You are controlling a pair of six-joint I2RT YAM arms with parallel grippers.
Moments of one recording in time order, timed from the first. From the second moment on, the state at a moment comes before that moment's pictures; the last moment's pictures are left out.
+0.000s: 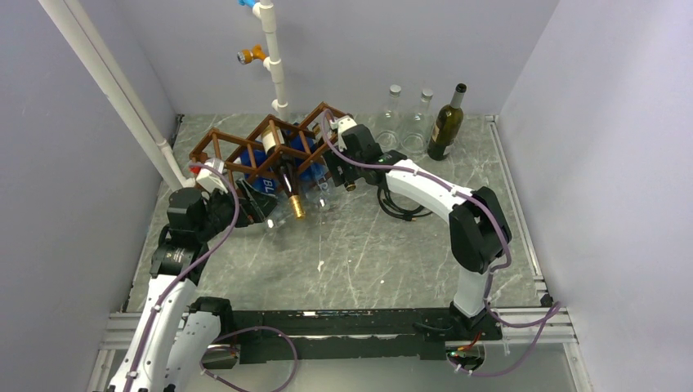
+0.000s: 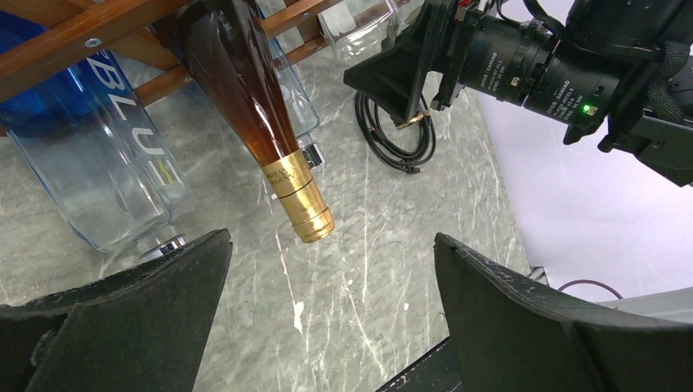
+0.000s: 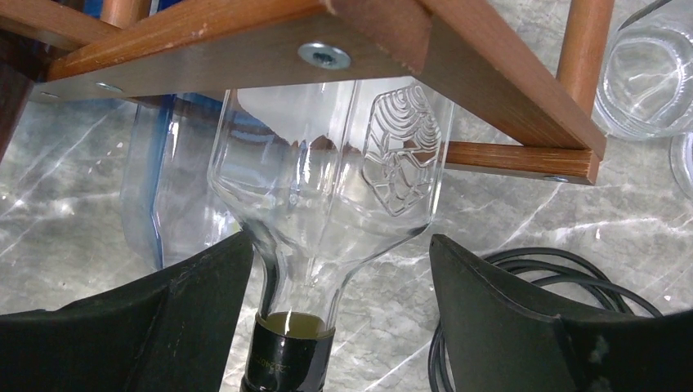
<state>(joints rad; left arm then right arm) -0.09 0.66 0.67 -0.31 0.47 -0.59 0.67 1.84 1.46 -0.31 0.13 0.08</state>
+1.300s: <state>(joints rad) -0.09 0.62 0.66 -0.30 0.47 -0.58 0.68 1.87 1.49 -0.32 0.11 0.11</state>
